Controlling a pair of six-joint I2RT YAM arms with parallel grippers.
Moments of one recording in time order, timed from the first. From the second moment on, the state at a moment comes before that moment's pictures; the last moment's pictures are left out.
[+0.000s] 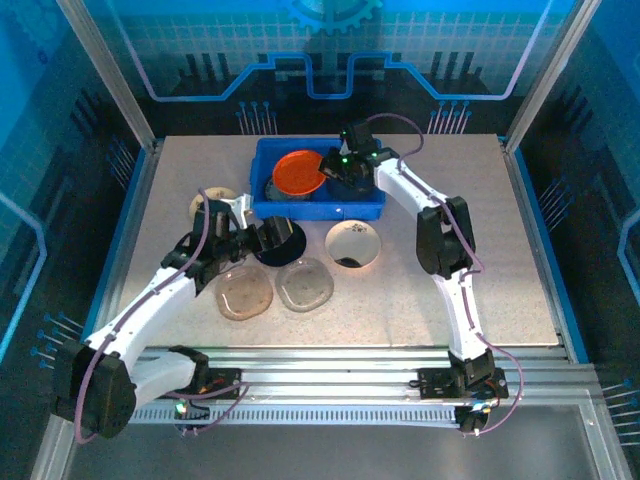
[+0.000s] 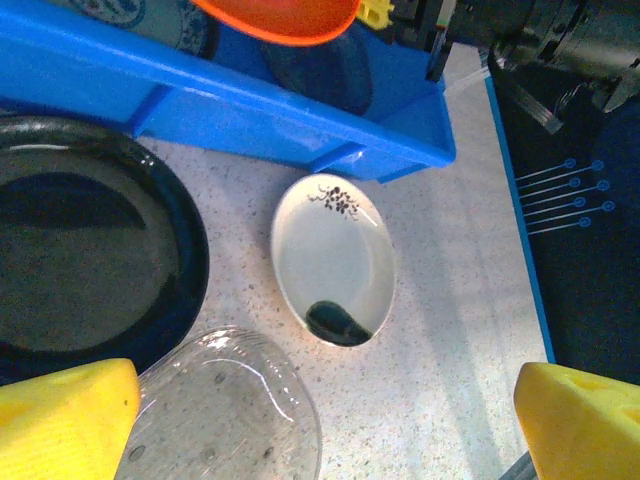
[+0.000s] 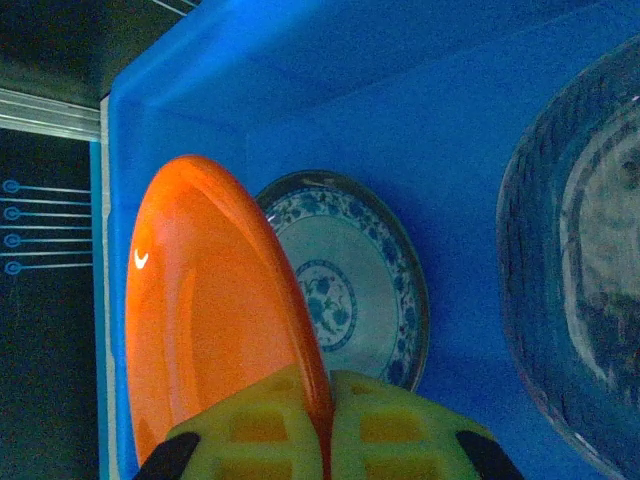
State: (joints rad) left arm -0.28 1.11 0.72 -0.20 0.39 -0.69; right arm 0.42 2.35 2.08 -0.48 -0.33 0.81
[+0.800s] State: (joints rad) left arm -0.24 1.19 0.78 -0.28 0.37 -0.63; right arm 0.47 2.76 2.62 -0.65 -0.29 0.81
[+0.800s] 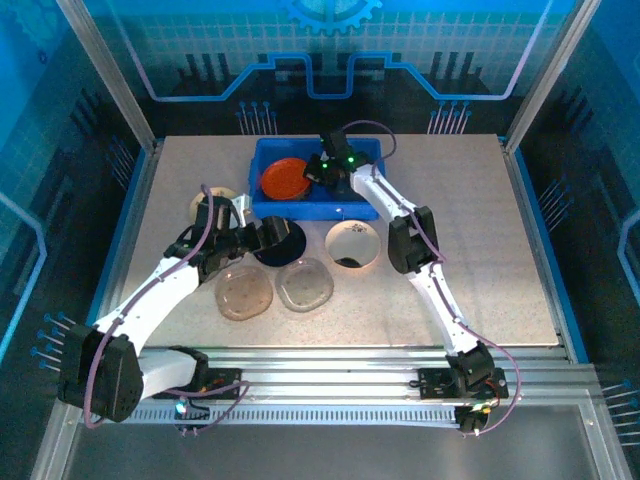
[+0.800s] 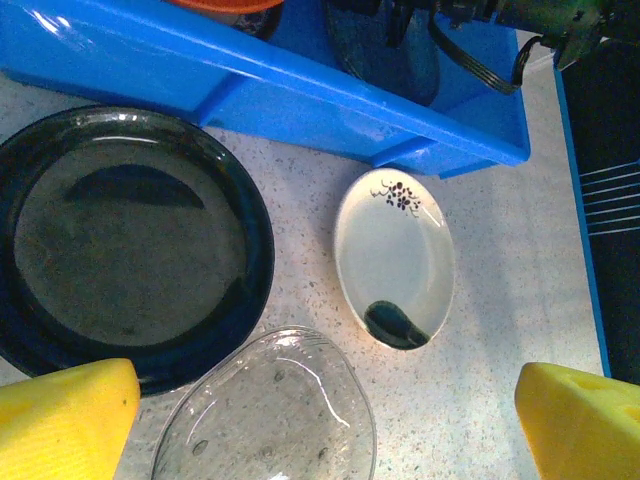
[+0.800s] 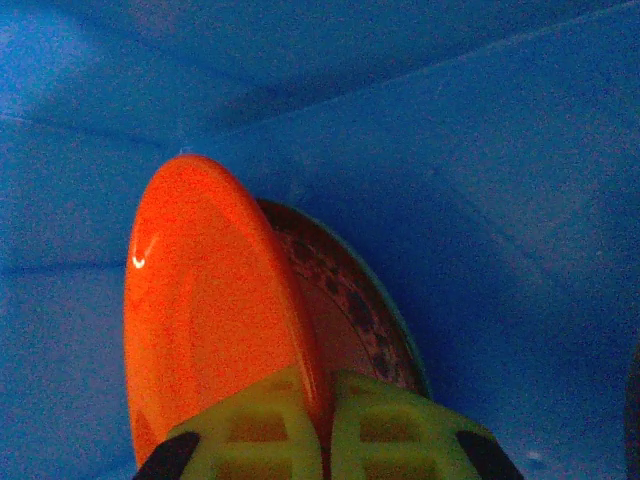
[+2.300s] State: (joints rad) left arm -0.24 1.18 0.78 -0.29 0.36 -0.61; right arm 0.50 2.49 2.32 -0.67 -0.19 0.65
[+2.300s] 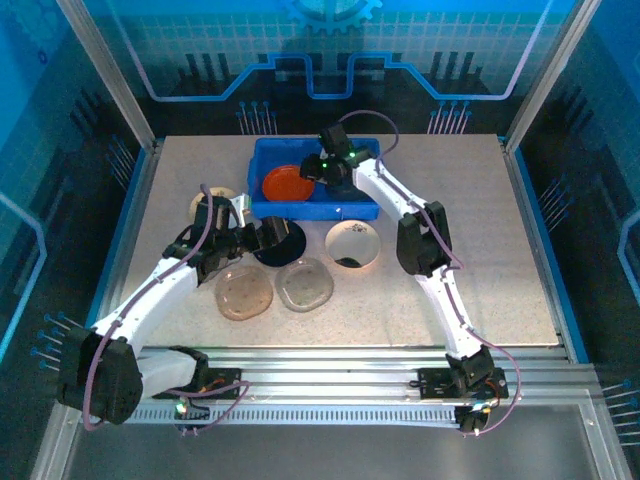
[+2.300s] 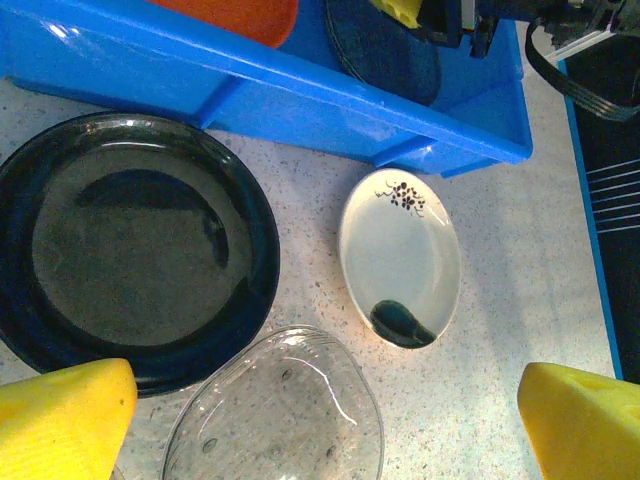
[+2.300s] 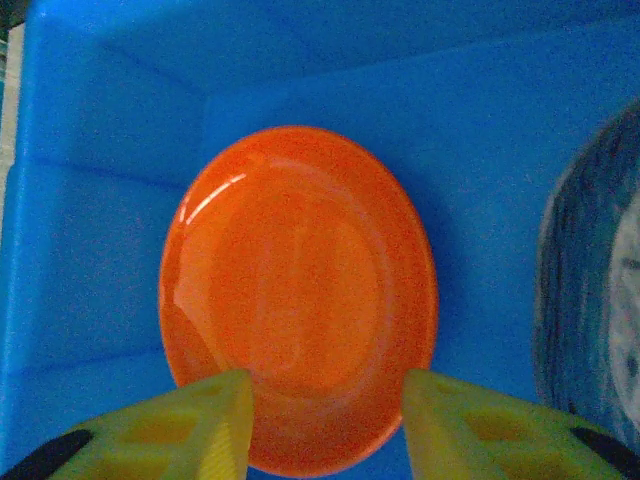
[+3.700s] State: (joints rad) left arm -0.31 1.23 0.74 -0.19 0.40 -0.67; right arm 0.37 1.64 0.96 -0.33 -0.19 0.67
